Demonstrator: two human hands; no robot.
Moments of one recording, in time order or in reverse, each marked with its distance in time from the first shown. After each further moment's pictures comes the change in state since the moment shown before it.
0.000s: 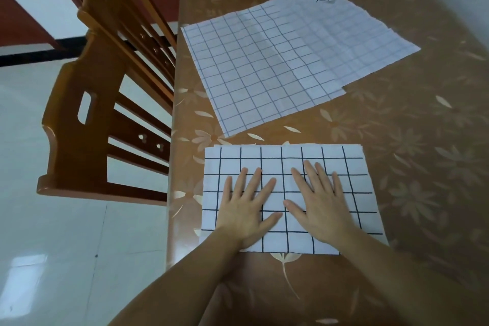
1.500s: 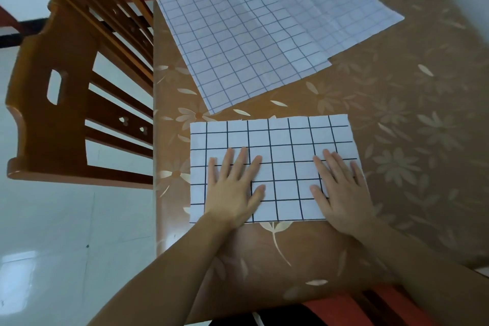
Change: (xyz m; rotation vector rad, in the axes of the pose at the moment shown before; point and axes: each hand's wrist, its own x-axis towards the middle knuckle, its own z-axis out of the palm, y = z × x) left_hand -0.011 0.001 0.012 -0.058 0.171 -0.011; right_hand -0.053 0.045 0.012 0.016 0.081 0.087
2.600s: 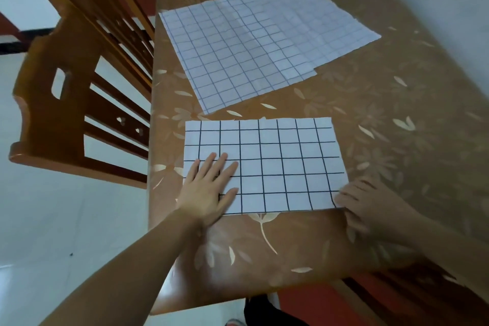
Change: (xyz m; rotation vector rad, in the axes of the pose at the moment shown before) left_hand -0.024 -0.038 0.003 0.010 -0.021 0.079; right_hand -0.042 0.079 -0.033 -0.247 0.081 -0.574
